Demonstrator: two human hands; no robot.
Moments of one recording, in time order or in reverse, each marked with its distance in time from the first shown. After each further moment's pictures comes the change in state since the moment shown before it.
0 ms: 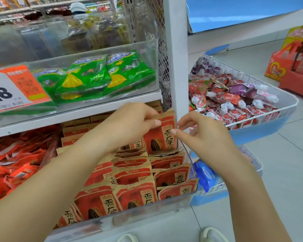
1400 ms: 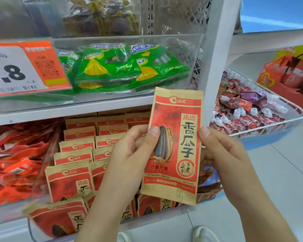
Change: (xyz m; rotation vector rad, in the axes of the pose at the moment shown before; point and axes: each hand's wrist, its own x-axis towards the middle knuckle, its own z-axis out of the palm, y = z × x) left_hand -0.074 -0.032 0.041 -1.287 0.289 -0.100; right_hand -0.030 -0.040 0.031 0.777 -0.050 0.065
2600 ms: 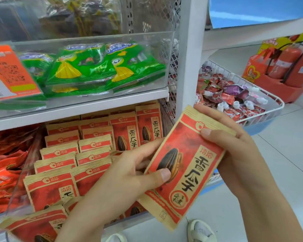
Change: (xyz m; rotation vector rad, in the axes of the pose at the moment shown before) left_hand 0.003 -0.011 0.002 0.241 -0.470 -0.040; right_hand -0.002 -0.011 -0.033 0.250 0.088 0.029
